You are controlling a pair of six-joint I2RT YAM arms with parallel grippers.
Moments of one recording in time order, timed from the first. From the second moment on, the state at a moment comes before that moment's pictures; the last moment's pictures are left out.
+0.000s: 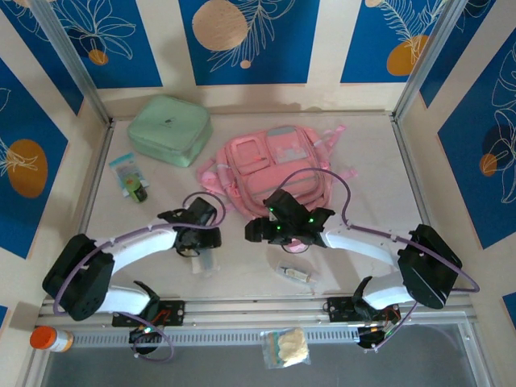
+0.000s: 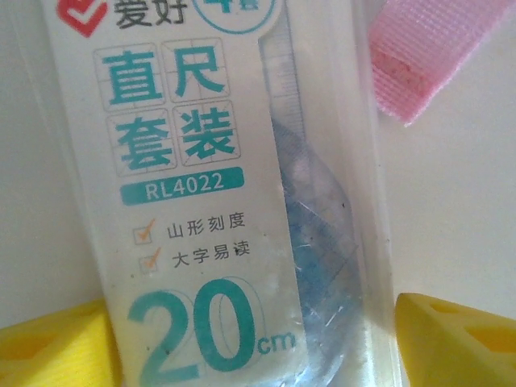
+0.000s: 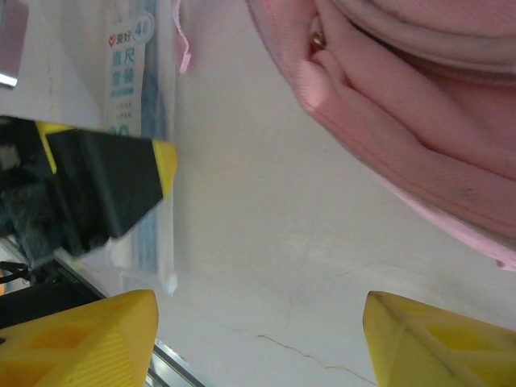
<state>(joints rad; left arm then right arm) -0.68 1.33 0.64 -0.58 -0.09 -0.76 0.88 1.37 0.79 -0.33 -0.21 0.87</state>
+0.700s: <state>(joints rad) -0.65 1.05 0.55 -0.59 -0.08 -0.86 0.98 1.58 0.94 -0.35 -0.23 0.89</state>
